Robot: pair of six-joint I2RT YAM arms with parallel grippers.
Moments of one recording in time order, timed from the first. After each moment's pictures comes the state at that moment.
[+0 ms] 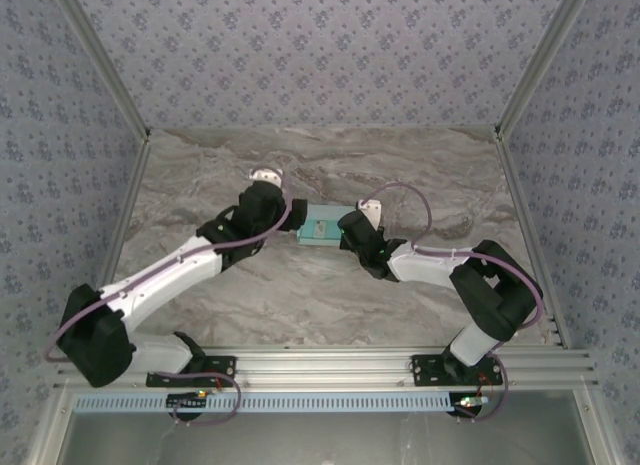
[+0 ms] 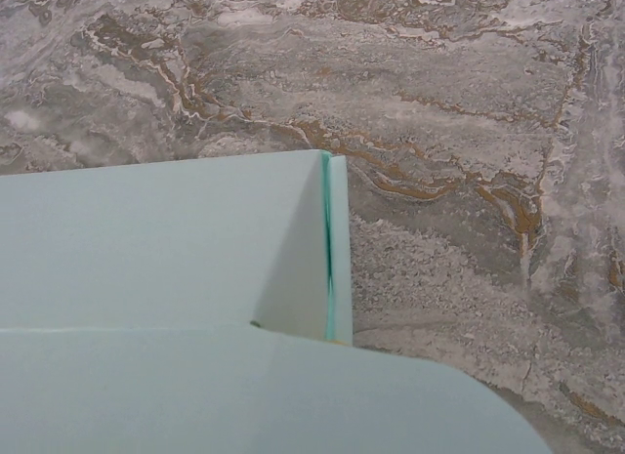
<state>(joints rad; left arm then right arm) -0.71 1.33 1.01 -0.29 -0.36 -0.37 0.76 1.61 0.78 0.08 0.48 0.67</state>
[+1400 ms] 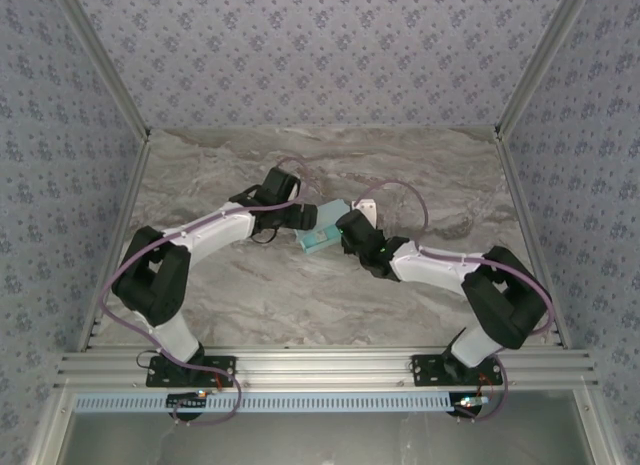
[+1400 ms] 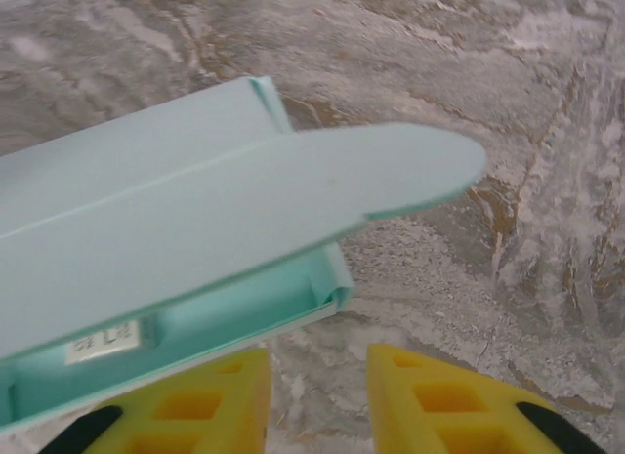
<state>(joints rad) -0.61 1.70 1.15 -0.37 -0.07 -0.36 0.79 1.54 0.81 -0.08 0.48 0.52</state>
